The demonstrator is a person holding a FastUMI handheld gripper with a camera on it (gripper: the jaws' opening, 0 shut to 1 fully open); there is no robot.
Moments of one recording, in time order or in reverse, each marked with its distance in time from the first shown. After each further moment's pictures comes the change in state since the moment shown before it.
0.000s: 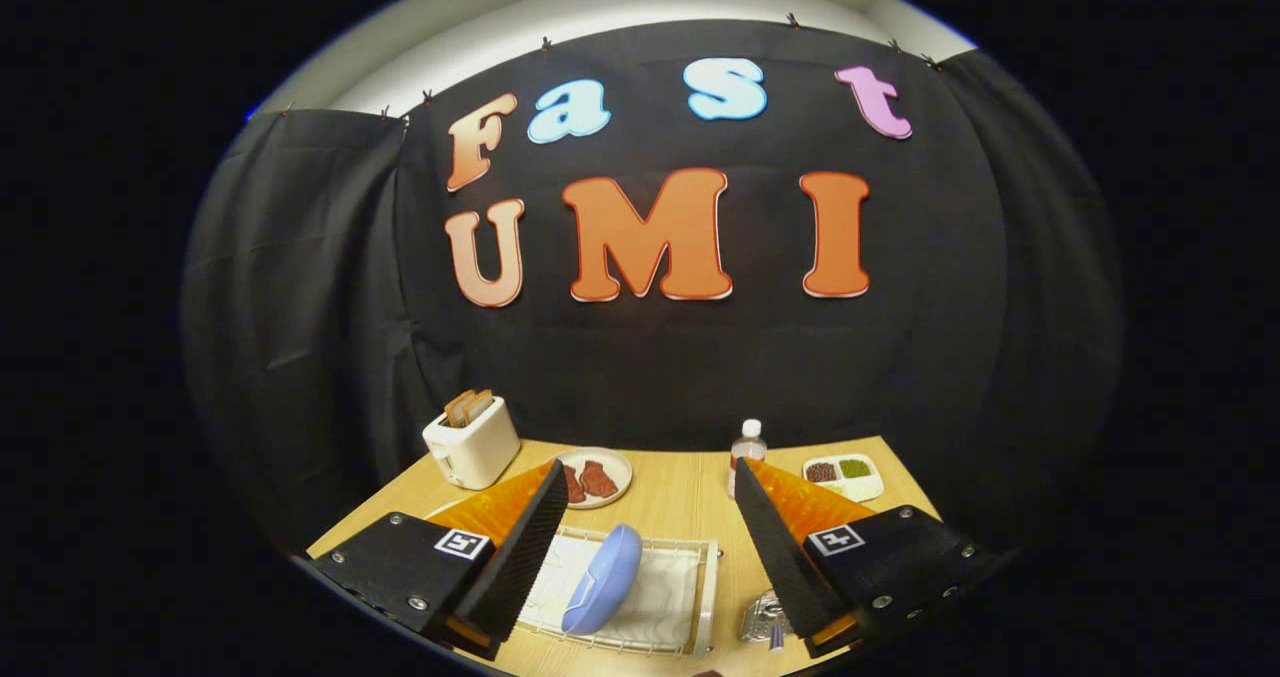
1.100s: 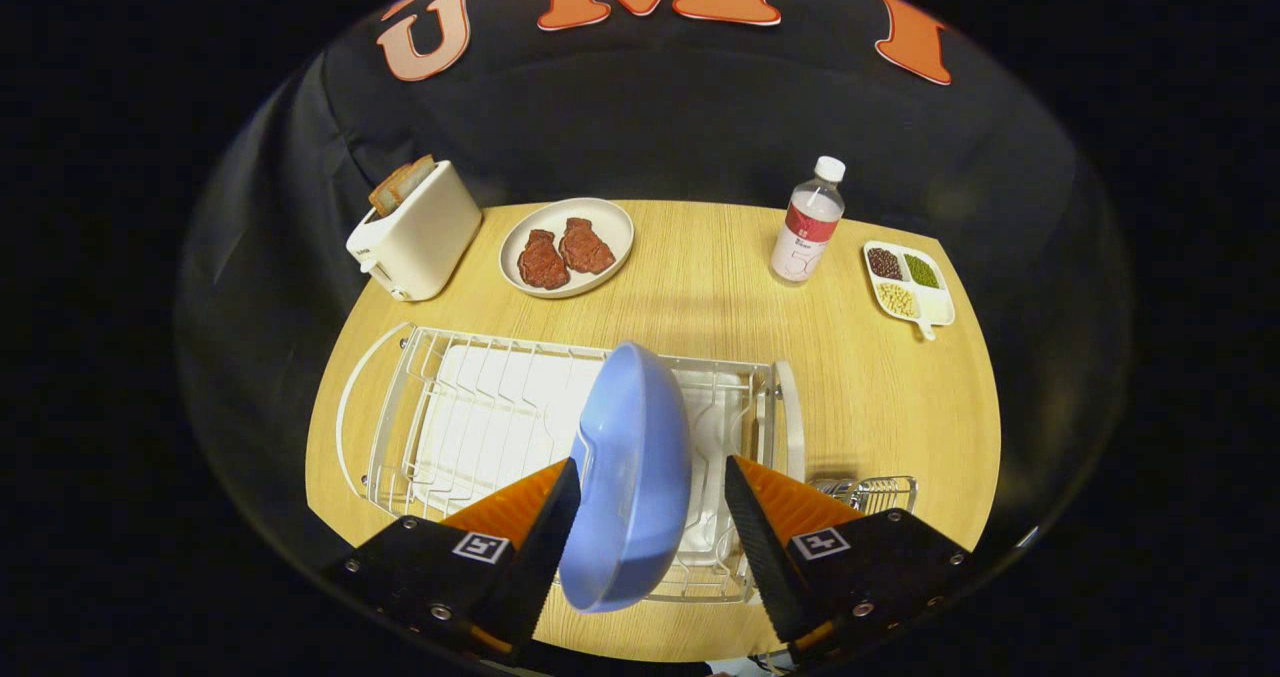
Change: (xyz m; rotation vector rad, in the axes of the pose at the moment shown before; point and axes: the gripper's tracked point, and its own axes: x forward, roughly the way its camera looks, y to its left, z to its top) arm 0.075 0.024 -0.174 -0.011 0.787 -0.044
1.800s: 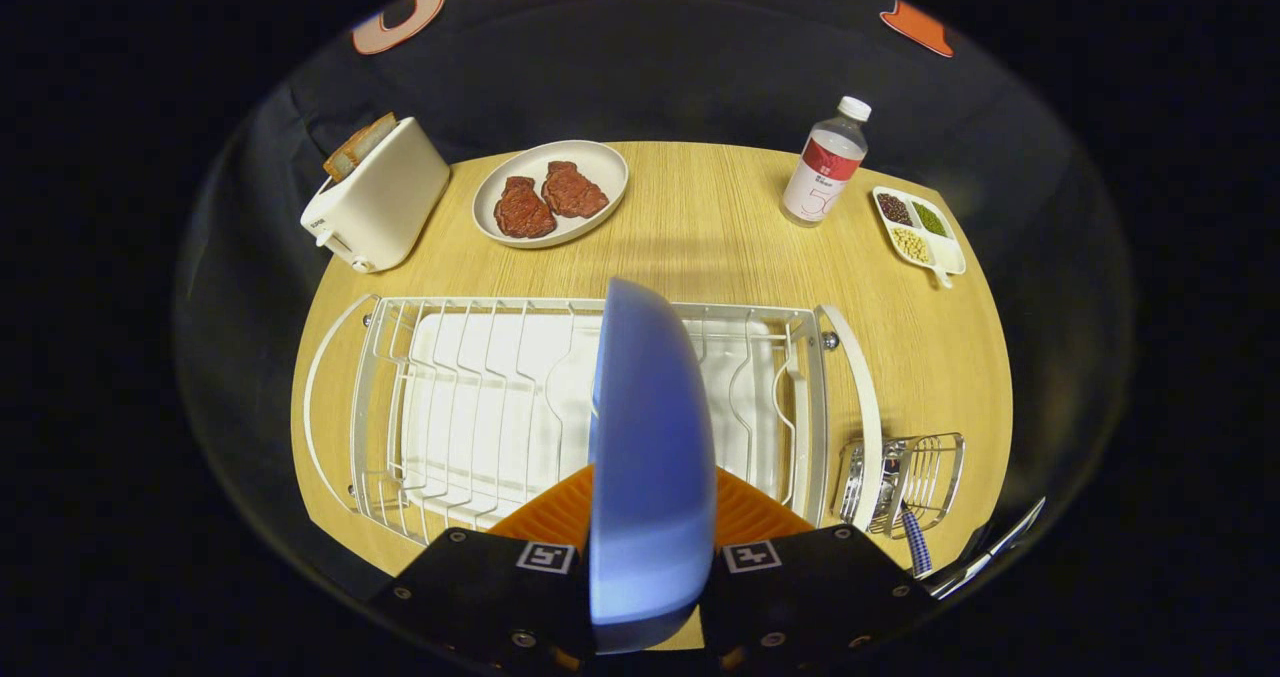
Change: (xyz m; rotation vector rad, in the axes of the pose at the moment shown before) arm 0.024 0.022 -0.012 0.064 0.090 -0.084
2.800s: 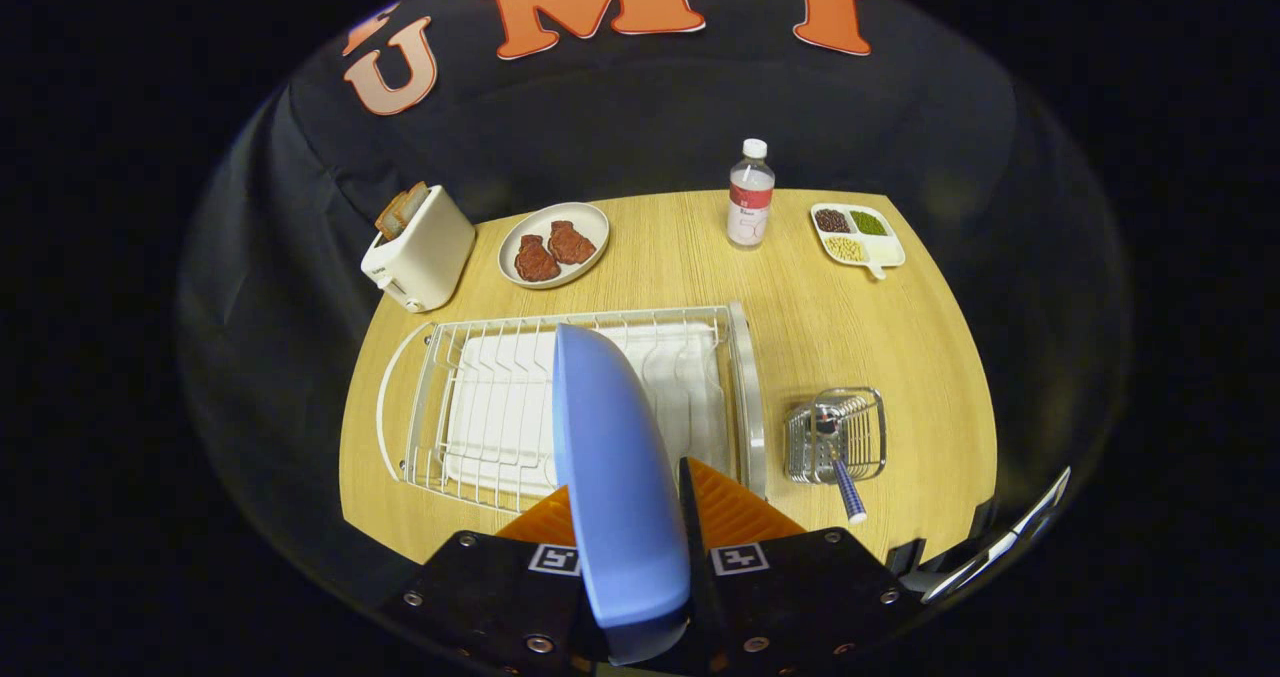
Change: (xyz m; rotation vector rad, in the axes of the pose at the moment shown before) arm -0.102 -0.056 -0.054 0.072 -0.112 0.094
